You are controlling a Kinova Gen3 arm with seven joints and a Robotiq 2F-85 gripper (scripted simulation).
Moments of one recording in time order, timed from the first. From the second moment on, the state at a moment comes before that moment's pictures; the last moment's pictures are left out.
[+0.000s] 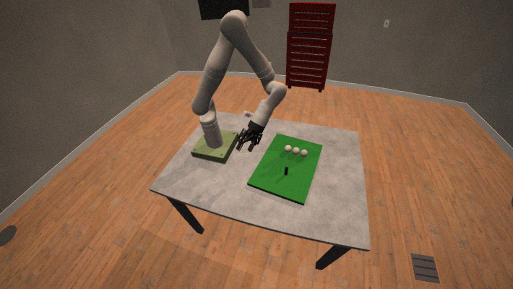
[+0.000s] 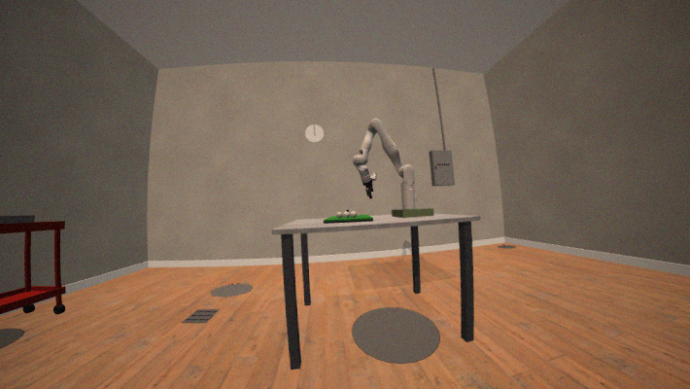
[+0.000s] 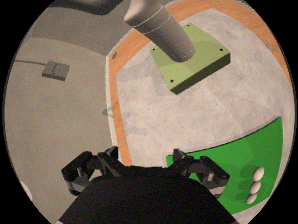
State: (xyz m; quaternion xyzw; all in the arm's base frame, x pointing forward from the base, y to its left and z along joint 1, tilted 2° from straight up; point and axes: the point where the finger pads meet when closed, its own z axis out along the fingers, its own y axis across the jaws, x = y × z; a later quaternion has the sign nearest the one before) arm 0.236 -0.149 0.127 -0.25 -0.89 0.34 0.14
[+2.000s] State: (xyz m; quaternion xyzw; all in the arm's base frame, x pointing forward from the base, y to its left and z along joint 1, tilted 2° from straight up) arm 0.476 0.016 -0.022 -0.12 -0.99 0.01 0.01
